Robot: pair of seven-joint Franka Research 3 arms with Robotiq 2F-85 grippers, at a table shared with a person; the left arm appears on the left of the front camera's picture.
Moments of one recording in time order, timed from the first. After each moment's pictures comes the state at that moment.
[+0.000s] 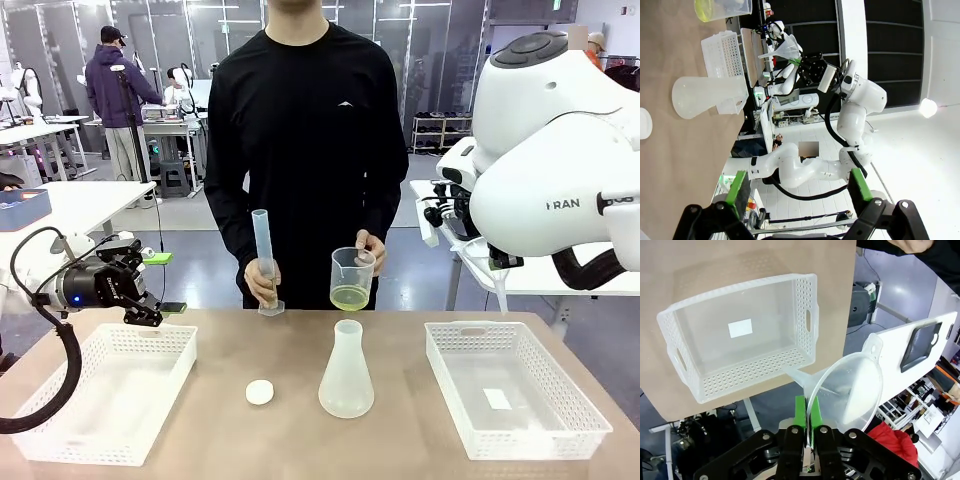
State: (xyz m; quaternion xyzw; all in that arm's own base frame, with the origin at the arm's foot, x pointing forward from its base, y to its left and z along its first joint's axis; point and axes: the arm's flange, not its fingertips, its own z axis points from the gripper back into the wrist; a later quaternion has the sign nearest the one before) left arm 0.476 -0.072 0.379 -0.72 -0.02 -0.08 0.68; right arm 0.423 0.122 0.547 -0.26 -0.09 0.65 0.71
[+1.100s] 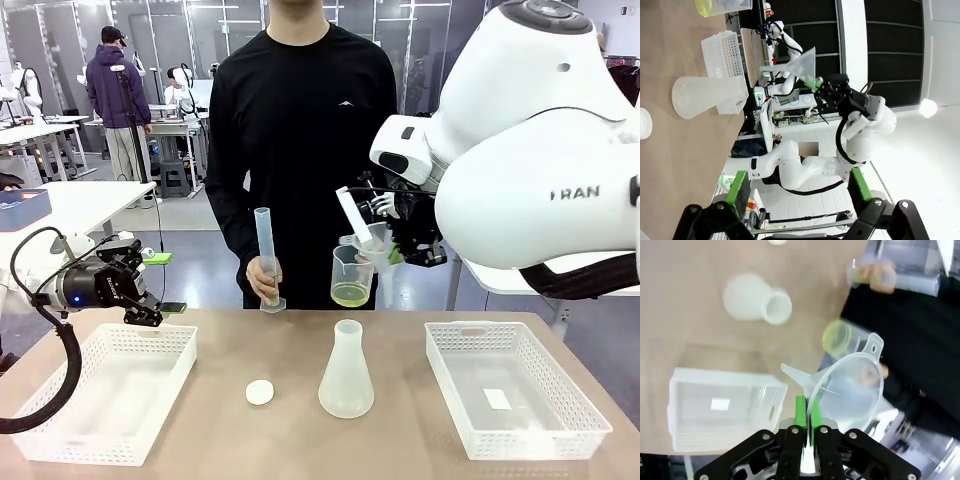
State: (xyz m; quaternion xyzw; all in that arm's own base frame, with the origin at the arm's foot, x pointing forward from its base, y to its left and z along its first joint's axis) left arm 0.476 -0.072 0.379 -0.72 -0.02 -0.08 0.68; right arm 0.362 0.227 0.575 -0.18 -0.24 0.80 0.53
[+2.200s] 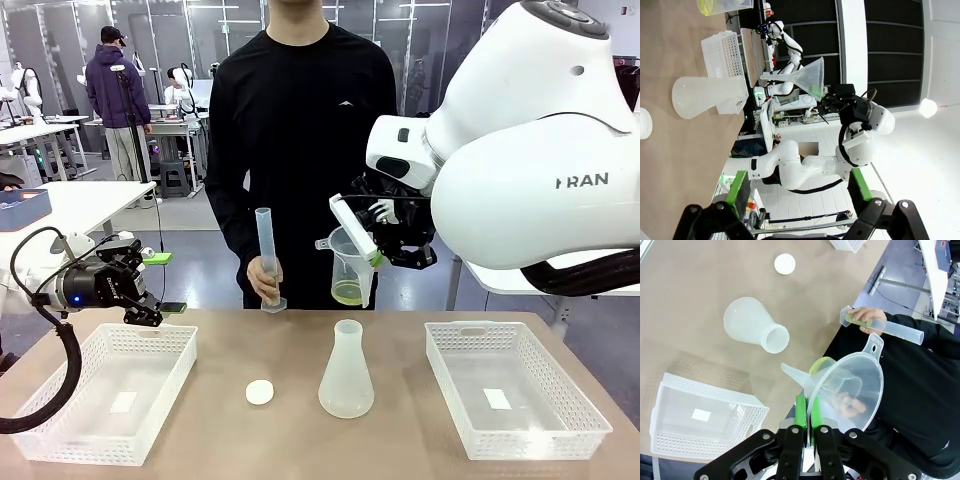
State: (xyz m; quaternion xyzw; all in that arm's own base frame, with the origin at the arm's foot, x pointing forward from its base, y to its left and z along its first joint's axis) left arm 0.476 -0.072 0.379 -0.72 -0.02 -0.08 0.68; right arm 0.355 0.236 0.574 -0.17 -0.26 0.84 0.44
